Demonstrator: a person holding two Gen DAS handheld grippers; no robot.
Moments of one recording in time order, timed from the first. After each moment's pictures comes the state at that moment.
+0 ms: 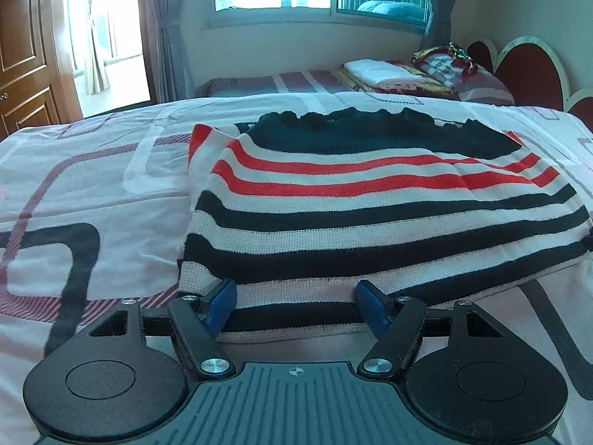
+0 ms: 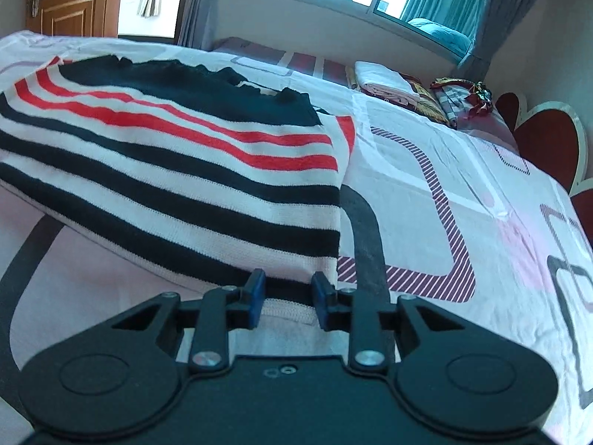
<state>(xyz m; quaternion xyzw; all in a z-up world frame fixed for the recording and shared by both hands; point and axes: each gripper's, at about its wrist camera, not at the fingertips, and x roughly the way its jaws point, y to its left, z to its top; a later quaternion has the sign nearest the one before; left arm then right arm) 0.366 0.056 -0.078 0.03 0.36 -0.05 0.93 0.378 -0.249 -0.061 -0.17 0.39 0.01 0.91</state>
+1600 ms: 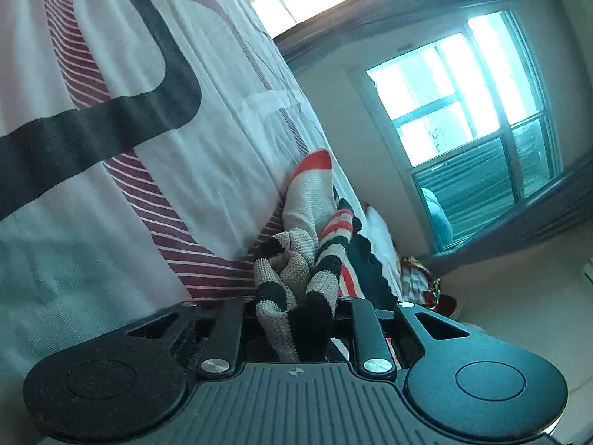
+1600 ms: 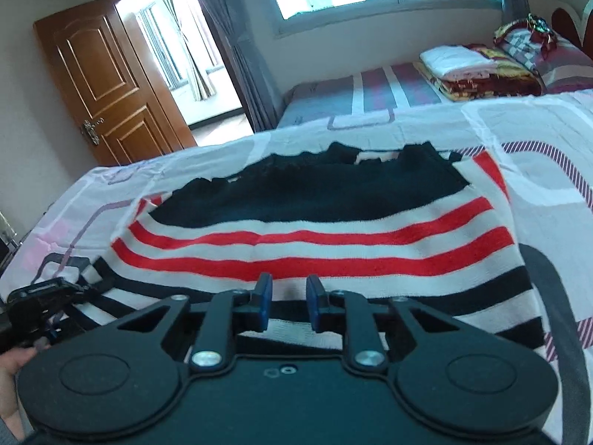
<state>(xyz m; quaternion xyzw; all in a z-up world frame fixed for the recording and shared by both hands) 0.381 0.161 -0.150 -0.51 0.25 -0.01 0.83 0.436 -0.202 -0.033 0.10 0.36 0.16 0.91</state>
